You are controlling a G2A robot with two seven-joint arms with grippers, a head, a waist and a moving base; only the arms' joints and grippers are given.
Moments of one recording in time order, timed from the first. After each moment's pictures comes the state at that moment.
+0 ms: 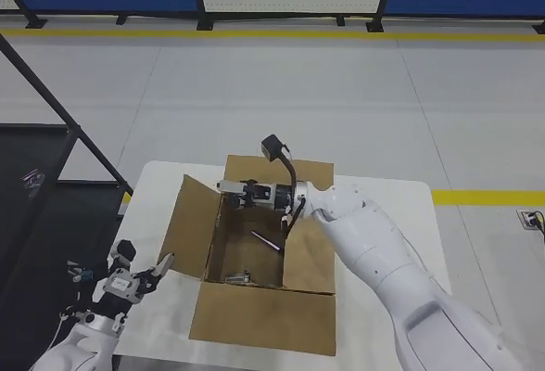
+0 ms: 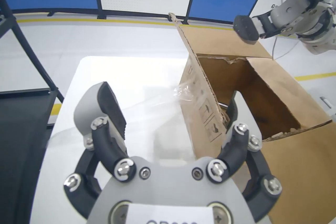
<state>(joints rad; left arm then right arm) 1.57 -1.13 -1.71 -1.82 0.99 -0.31 0.03 -0.16 -1.66 0.80 -0.35 0.48 -0.72 1.01</state>
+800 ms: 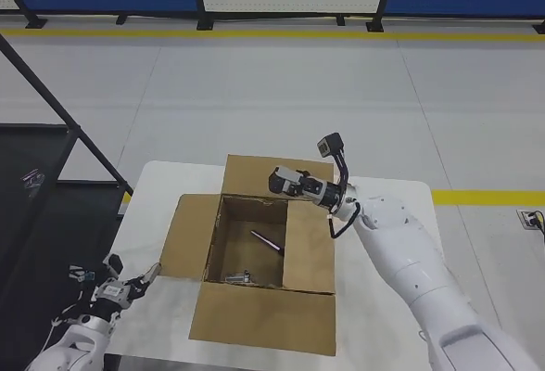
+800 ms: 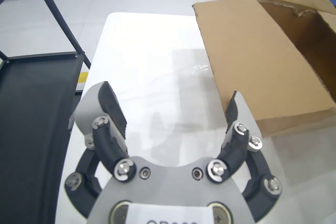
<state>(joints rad) 1.51 -1.12 -1.73 -1.60 1.07 -0.35 0.04 -0.34 -1.48 1.03 -0.62 0.45 -0.72 1.00</state>
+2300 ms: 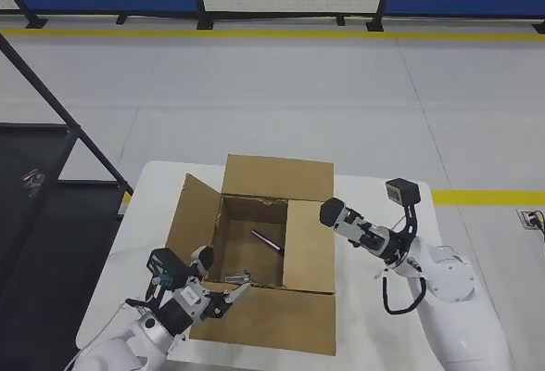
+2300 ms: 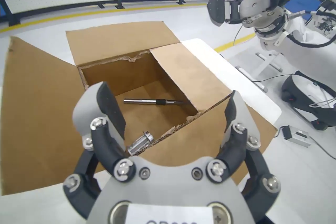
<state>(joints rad) 1.52 -1.13 -1.47 -2.09 0.90 -0.39 -0.31 -0.93 -1.30 1.42 -1.45 0.19 -0.73 0.95</state>
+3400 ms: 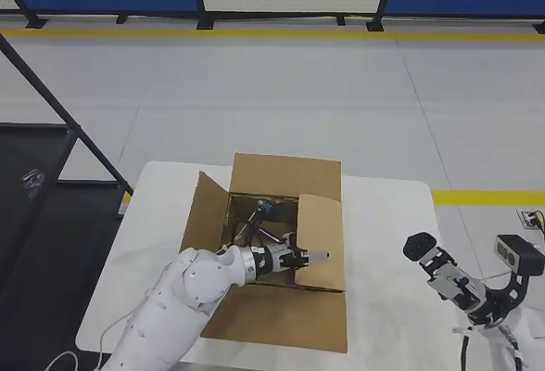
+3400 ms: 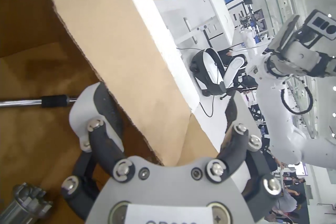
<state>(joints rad) 0.79 -1.26 -0.94 -1.44 0.24 -0.27 -0.70 -1.35 -1.20 1.79 -1.74 0.27 -0.87 0.93</state>
